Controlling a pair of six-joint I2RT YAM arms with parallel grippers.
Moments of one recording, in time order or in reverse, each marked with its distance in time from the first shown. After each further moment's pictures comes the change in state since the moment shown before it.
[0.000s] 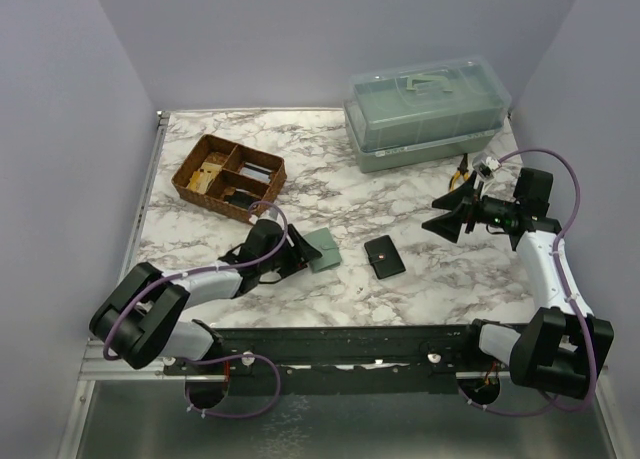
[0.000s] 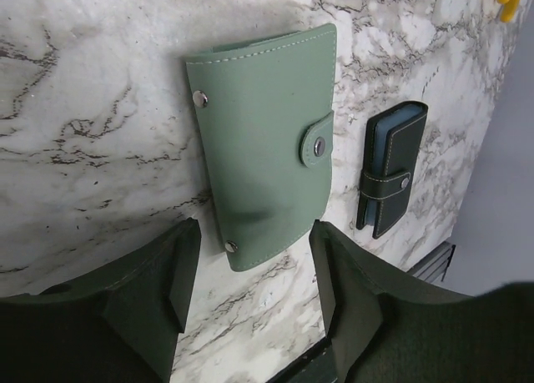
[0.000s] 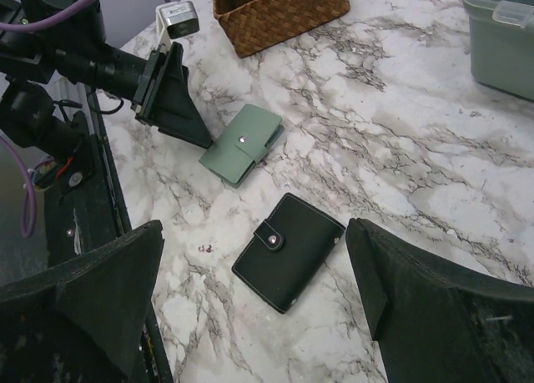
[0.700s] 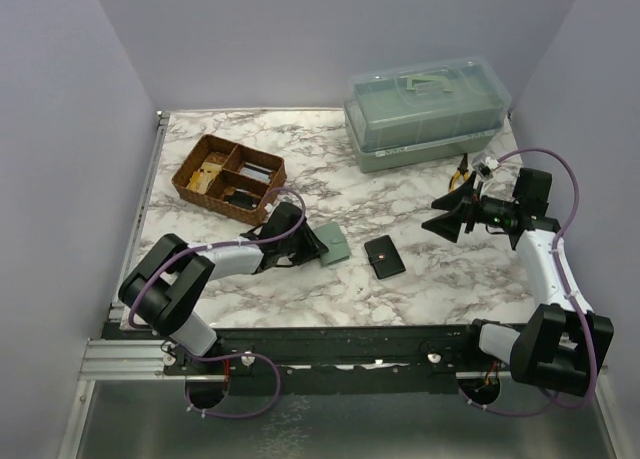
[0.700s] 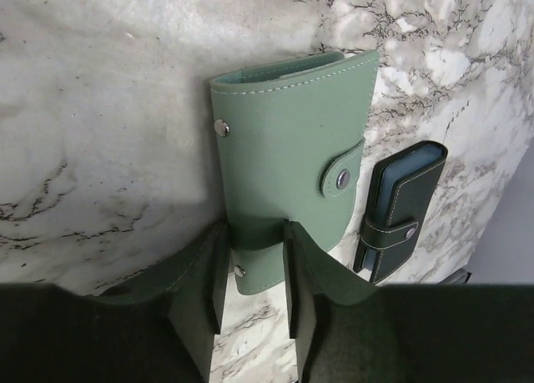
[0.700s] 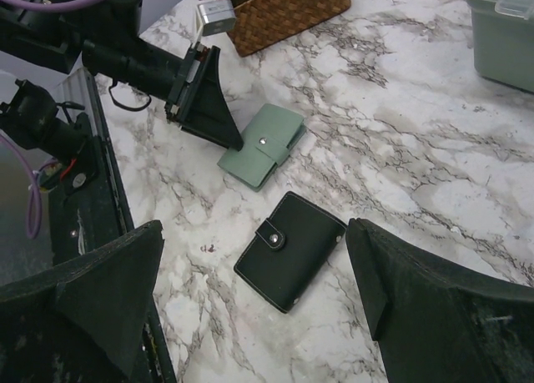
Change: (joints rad) left arm -0.023 0.209 0.236 -0.177 -0.044 -0.032; right arm 0.000 0.011 -0.002 0.003 -0.001 0.008
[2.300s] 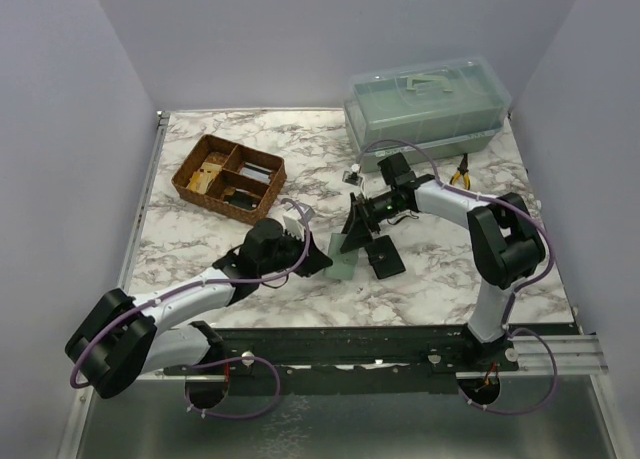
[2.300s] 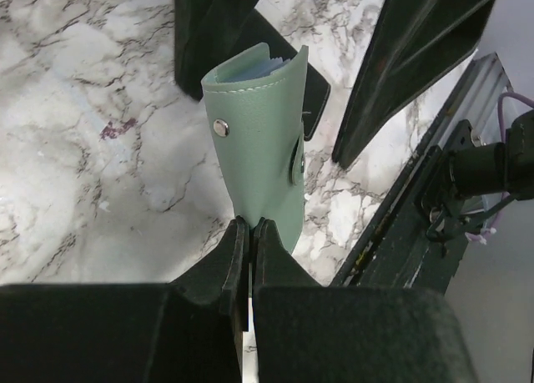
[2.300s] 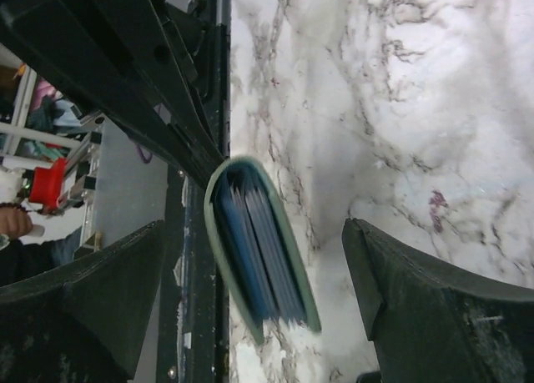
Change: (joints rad) left arm -0.092 -0.402 -0.194 0.172 0.227 0.598; right arm 0.669 0.682 0.371 -0.034 0.083 0.107
